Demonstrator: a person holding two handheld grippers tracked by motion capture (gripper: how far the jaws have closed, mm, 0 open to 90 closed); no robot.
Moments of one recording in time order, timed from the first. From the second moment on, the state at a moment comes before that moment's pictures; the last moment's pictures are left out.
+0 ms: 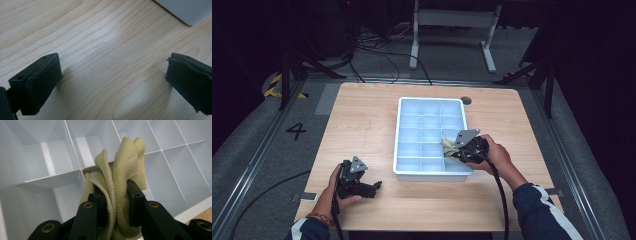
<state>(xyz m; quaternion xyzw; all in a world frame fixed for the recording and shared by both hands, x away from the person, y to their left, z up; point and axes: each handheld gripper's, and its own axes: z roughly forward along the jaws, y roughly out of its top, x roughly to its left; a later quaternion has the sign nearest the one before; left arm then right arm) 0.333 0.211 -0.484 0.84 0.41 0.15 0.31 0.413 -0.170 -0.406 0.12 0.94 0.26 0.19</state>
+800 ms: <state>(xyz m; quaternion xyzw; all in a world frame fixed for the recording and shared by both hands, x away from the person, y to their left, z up) 0.333 0.211 -0.484 0.84 0.41 0.15 0.31 0.442 -0.149 -0.410 0.09 0.98 0.14 0.11</state>
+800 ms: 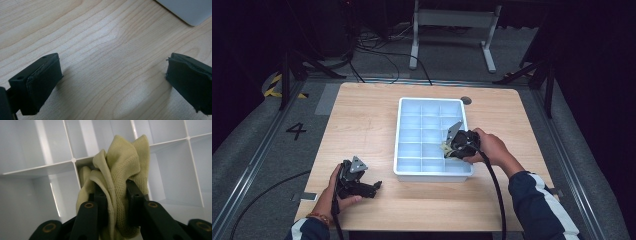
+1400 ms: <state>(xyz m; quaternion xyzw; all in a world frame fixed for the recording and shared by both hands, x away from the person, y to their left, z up) 0.333 0.211 -0.484 0.84 0.41 0.15 0.31 0.455 -0.136 -0.419 0.10 0.99 0.07 0.07</state>
